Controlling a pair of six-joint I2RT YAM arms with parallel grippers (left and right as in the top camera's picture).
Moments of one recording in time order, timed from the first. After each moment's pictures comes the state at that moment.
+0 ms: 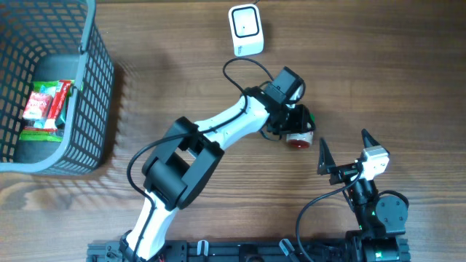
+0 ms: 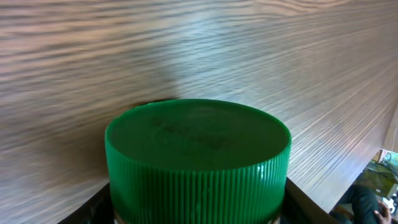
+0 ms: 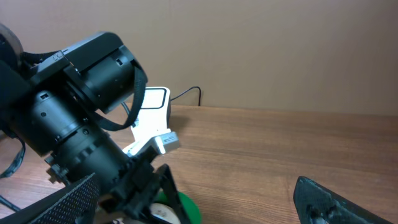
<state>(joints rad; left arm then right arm) -0.77 2.19 1.56 -0.46 0.45 -0.72 0.06 0.01 0.01 0.01 -0.15 0.03</state>
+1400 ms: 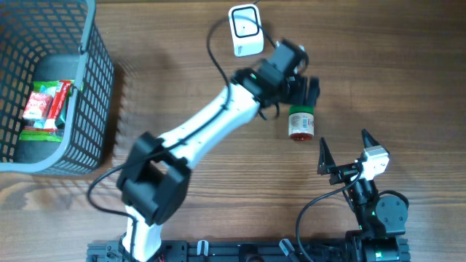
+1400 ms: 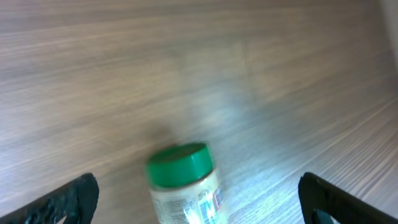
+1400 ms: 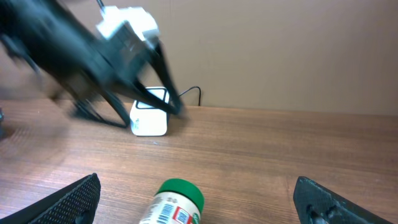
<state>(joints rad) -0.71 2.01 1.74 -0.64 0.17 -0.50 0.06 0.01 0.01 0.01 -0.15 0.03</state>
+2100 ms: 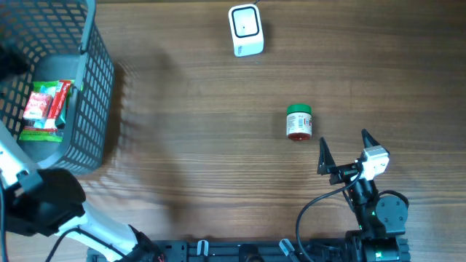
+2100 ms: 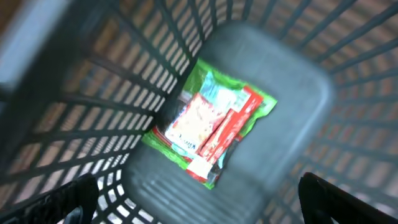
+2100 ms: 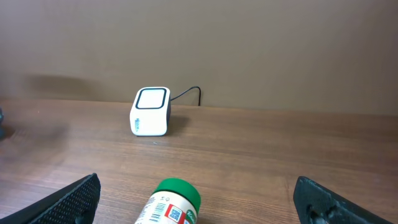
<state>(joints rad) 0.59 1.92 2.21 -1.36 -0.06 0.09 0.06 0.01 0.01 0.01 -0.15 0.03</state>
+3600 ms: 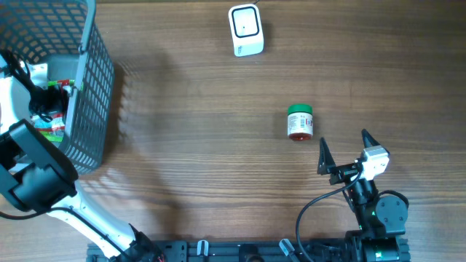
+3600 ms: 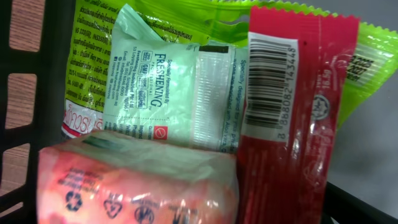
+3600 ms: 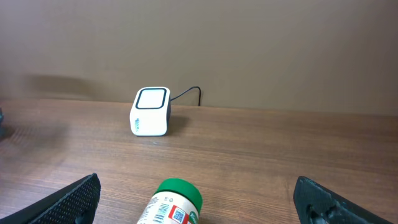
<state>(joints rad) 0.59 2.11 1.65 -0.83 0.00 0.38 0.06 0.01 0.01 0.01 -0.15 0.03</state>
